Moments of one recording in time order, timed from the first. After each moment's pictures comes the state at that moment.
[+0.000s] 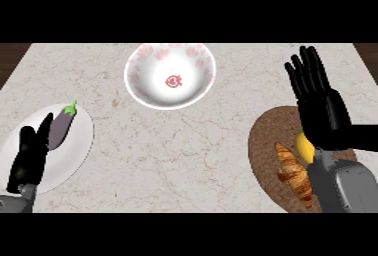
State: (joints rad) left arm -0.08 0.58 -0.21 -1.29 0.26 0.38 0.16; right arm -0.31 -0.18 0.05 -1.62 -0.28 -0.10 -0.03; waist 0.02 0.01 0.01
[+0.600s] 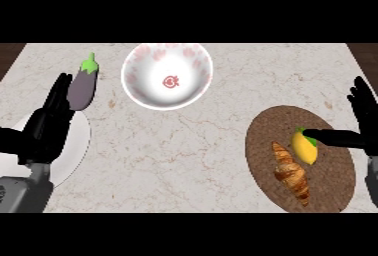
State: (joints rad) left arm -0.18 0.45 -0.13 -1.53 0.46 0.22 0.00; right arm -0.20 -0.46 -0.07 -1.36 -0.09 -0.18 0.13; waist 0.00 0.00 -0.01
